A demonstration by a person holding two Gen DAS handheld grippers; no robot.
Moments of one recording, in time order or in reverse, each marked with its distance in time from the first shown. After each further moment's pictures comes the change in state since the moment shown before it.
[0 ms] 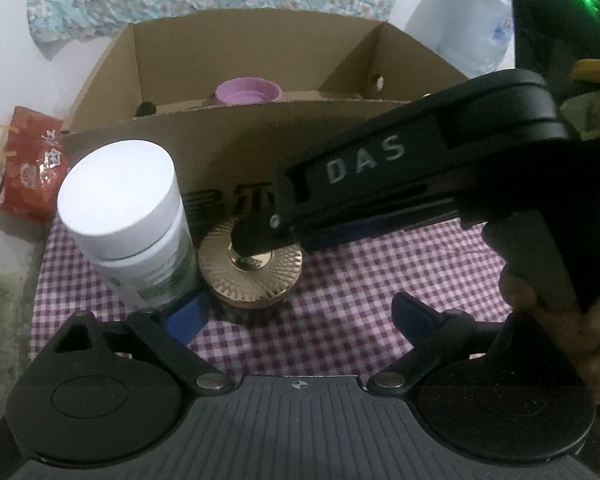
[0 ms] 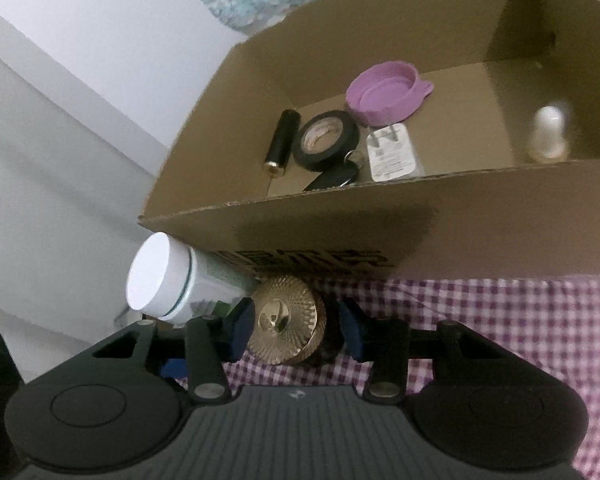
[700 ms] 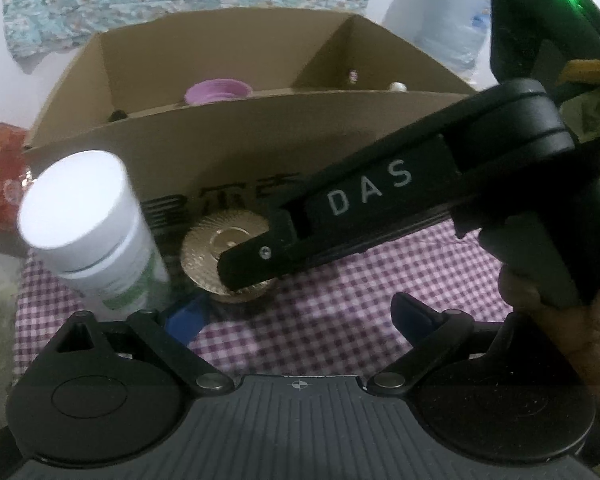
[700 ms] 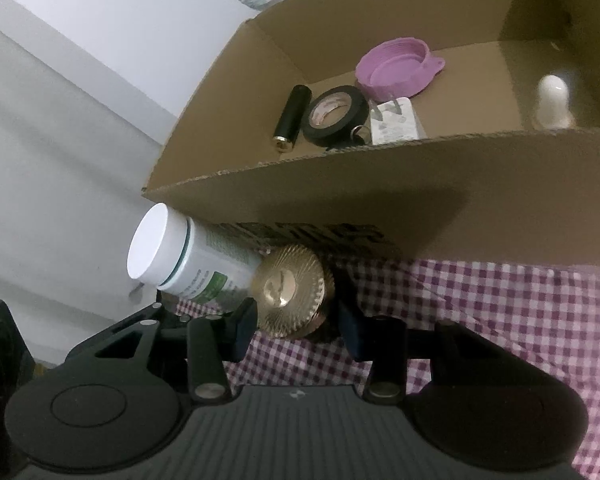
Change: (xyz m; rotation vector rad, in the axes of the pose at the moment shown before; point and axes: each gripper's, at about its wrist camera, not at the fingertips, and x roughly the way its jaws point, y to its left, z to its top) left arm 0.005 -0.022 0.000 0.065 0.002 -0.049; right arm -0.008 -0.014 -0.010 -0.022 0.060 0.066
